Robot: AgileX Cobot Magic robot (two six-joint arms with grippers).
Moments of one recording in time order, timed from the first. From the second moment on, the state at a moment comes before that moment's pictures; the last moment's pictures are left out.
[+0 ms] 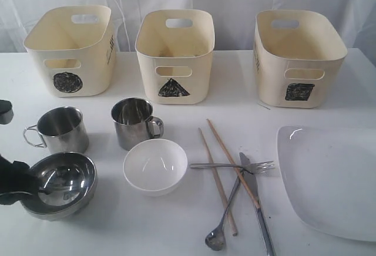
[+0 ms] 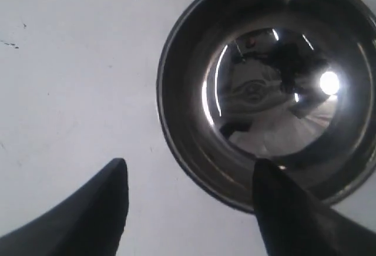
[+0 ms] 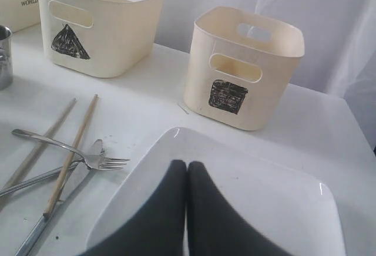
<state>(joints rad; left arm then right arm) -0.28 1.20 -0.58 -0.04 0.60 0.00 0.09 0.00 -0.01 -0.04 0.26 -0.14</state>
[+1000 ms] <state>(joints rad) -0.28 1.05 -0.83 0.04 0.75 0.06 0.09 0.00 -0.01 -0.04 0.26 -0.12</state>
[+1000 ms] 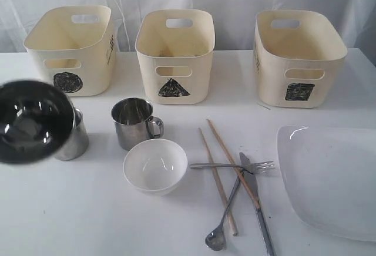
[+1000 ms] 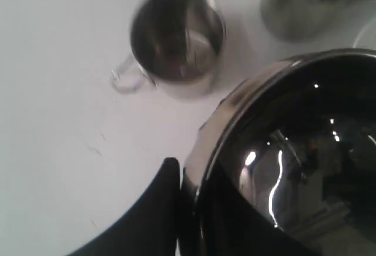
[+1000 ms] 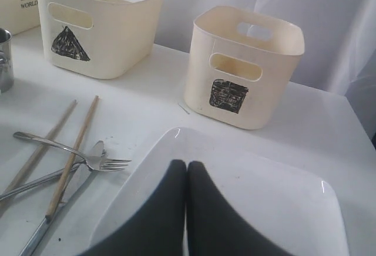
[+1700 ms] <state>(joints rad) -0.09 1.91 -1.73 0.25 0.46 -0.07 0.09 0.00 -0.01 -0.04 0.26 -0.12</state>
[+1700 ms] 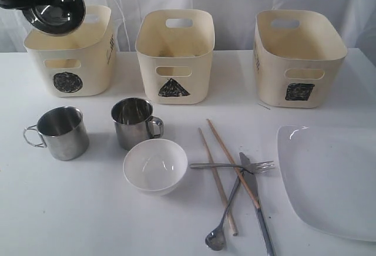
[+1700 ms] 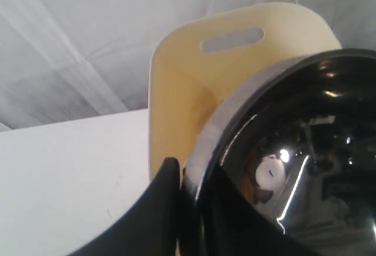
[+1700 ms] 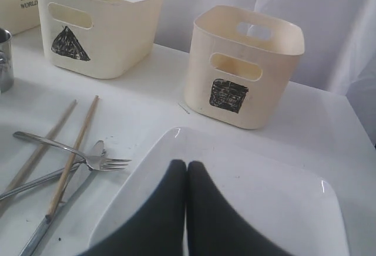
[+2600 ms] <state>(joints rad) -0.09 1.74 -1.58 -0.10 0.89 0.30 0.09 0.00 -0.01 -0.04 0.26 -0.11</state>
